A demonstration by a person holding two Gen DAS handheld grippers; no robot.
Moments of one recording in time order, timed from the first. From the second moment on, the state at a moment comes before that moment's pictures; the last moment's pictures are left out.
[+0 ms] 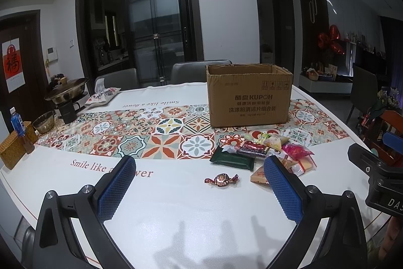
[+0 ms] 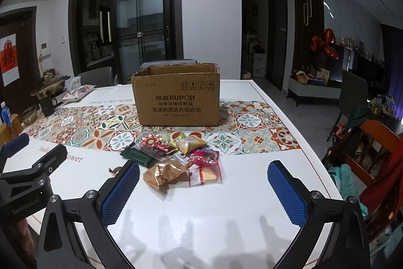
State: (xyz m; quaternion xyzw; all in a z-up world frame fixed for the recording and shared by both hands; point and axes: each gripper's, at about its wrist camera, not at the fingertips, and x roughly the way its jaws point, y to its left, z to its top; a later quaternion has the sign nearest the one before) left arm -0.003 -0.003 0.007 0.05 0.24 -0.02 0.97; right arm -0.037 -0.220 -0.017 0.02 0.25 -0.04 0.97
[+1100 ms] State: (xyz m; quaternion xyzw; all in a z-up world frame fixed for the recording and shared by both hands) left arm 0.043 0.009 -0.028 0.05 0.29 -0.05 0.95; right arm 0.011 -0.193 -0.041 0.00 0.29 0.03 0.96
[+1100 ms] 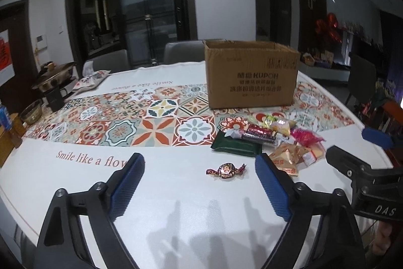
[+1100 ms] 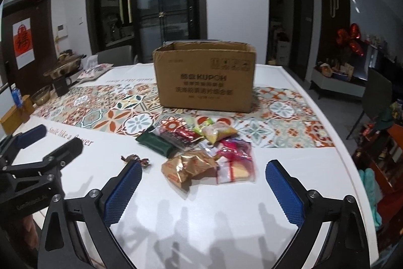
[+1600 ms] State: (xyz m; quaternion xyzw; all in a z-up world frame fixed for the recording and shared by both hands) left arm 0.090 -0.010 -0.073 0.09 0.36 -0.12 0.92; right arm 0.069 -0.189 -0.086 0.04 0.37 0.08 0.92
